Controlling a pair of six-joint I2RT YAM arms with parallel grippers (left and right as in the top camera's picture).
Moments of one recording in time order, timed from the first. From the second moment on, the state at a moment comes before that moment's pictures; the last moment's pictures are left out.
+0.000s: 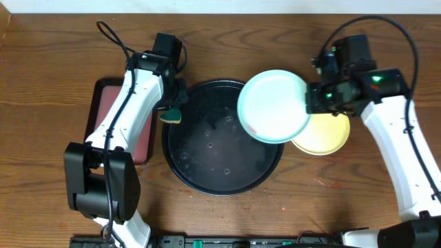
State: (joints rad) left arm -0.20 1.84 1.50 -1.05 -0.07 -0.41; right arm 0.15 1.55 1.45 -1.10 -0.19 0.14
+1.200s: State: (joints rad) left arm 0.10 1.77 1.47 -1.05 -0.09 -0.30; right arm -0.23 1.55 1.00 -0.79 -0.20 0.21
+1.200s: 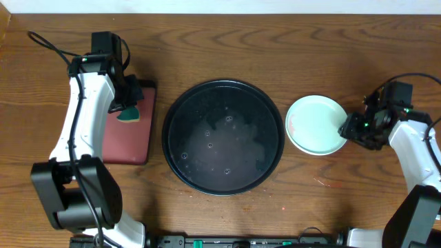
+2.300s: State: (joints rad) left arm 0.14 1.77 1.43 -0.99 -0.14 -0.39; right arm -0.14 1.04 1.16 -0.99 -0.24 0.13
